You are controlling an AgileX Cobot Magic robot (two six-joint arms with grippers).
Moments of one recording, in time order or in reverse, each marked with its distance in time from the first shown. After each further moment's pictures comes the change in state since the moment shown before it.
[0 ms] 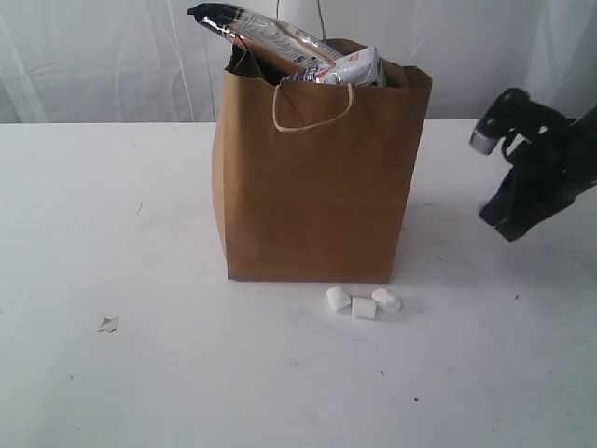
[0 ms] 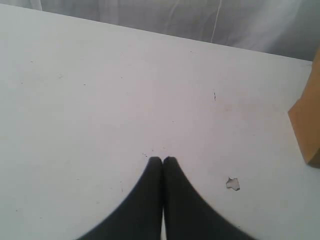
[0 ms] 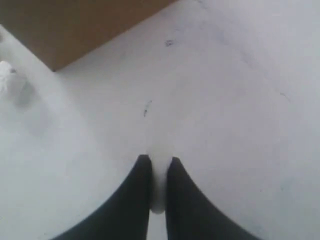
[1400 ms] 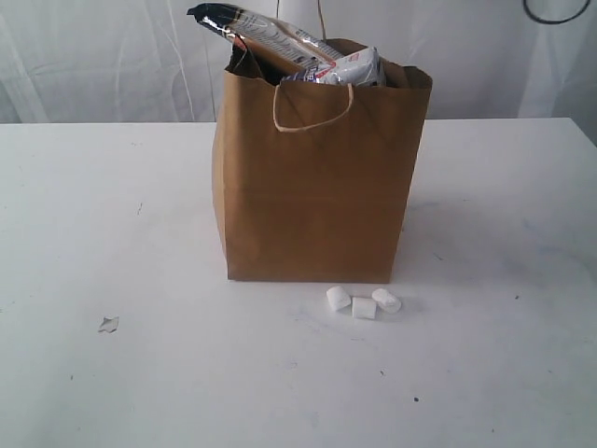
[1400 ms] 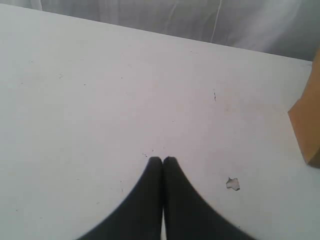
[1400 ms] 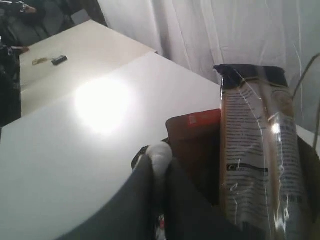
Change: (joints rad) left arm 0.000 0.000 0.000 0.000 0.000 0.000; right arm 0.093 -0.016 -0.435 0.832 0.388 0.108
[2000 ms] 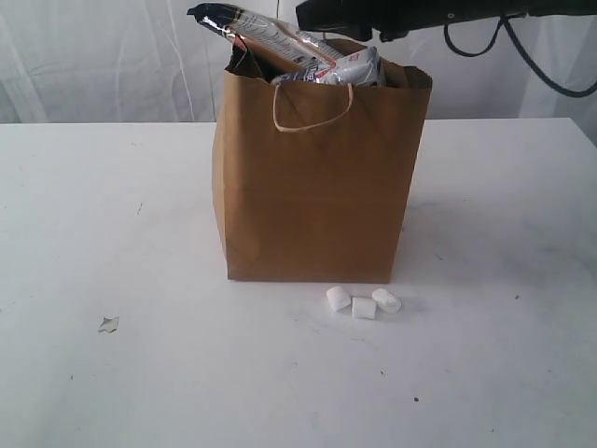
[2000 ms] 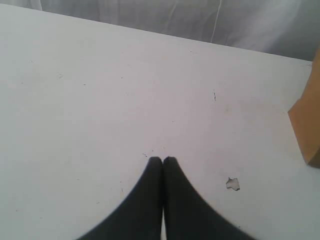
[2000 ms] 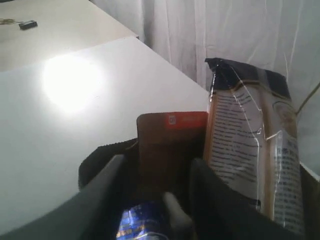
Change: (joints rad) left arm 0.000 0.000 0.000 0.000 0.000 0.000; right arm 0.133 0.095 0.000 -0.002 -0.177 -0.247
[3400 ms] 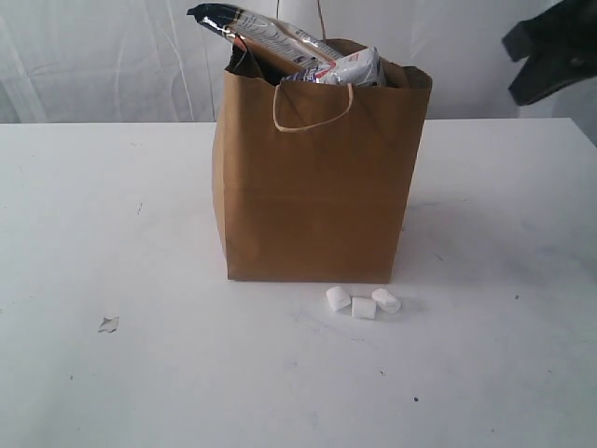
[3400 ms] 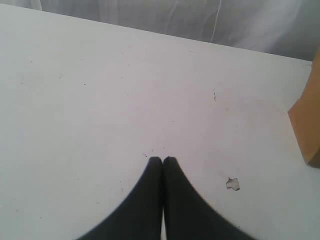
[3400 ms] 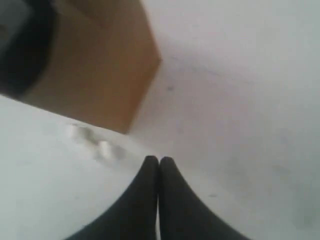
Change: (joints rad) left arm 0.000 0.000 0.000 0.000 0.000 0.000; right arm -0.157 -0.252 0.041 -0.957 0.249 0.955
